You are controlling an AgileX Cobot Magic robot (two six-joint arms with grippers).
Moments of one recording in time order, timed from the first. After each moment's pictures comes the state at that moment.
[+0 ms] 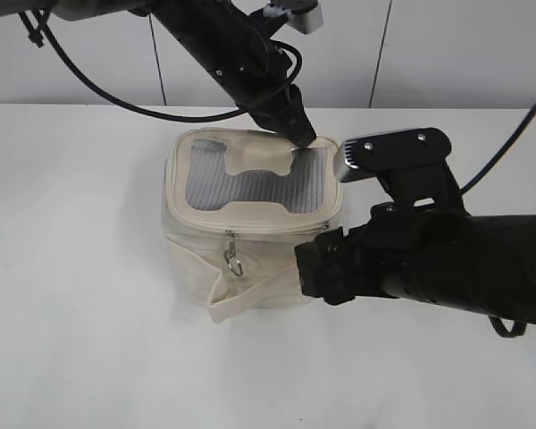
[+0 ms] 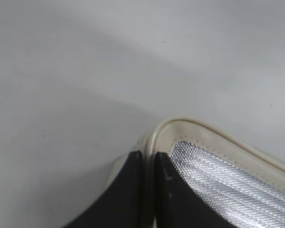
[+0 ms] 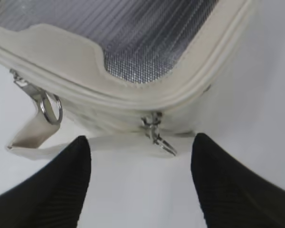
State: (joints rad) left arm -0.55 2.25 -2.01 -0.58 1.07 0.85; right arm 0.82 1.47 -0.57 1.24 -0.25 -0.88
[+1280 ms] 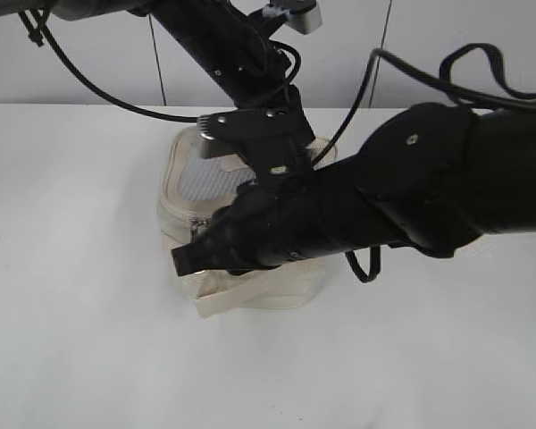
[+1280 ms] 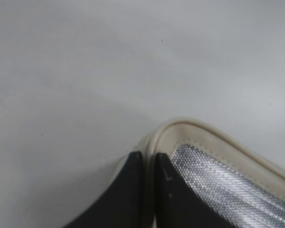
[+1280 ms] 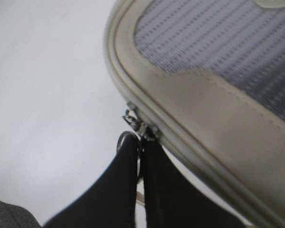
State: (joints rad) left arm -0.55 2.25 -2.01 -0.58 1.07 0.85; right arm 0.85 1.74 -0.92 1.18 0.05 -0.86
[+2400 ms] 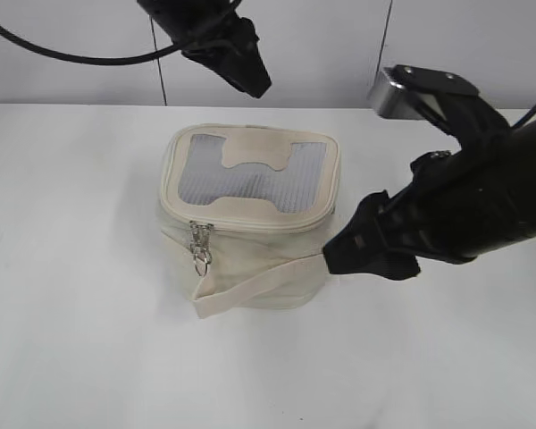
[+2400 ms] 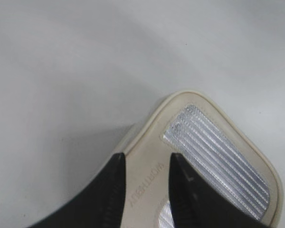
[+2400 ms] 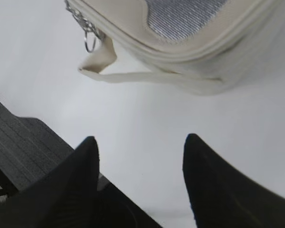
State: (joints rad) left arm -0.50 2.03 -1.92 -0.48 1.13 0.58; right arm 0.56 1.36 -0.79 0.66 0.52 -0.39
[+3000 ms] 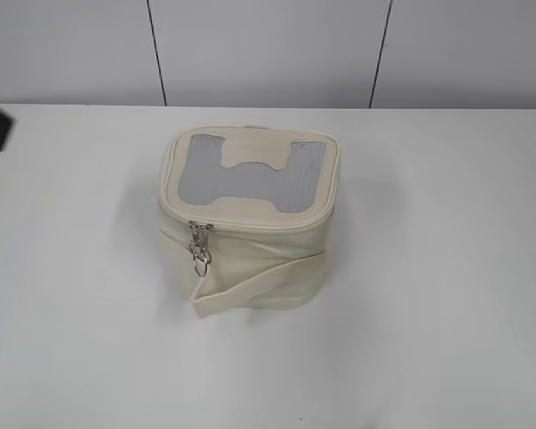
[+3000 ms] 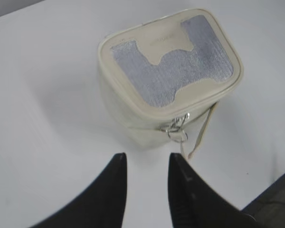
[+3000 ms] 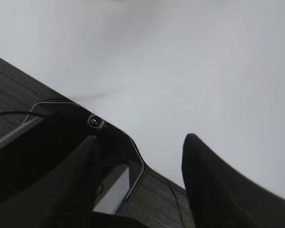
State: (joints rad) left arm -0.50 0.98 -0.93 -0.21 0.83 0.15; right arm 0.56 0.90 -0.79 0.09 1.04 0.00
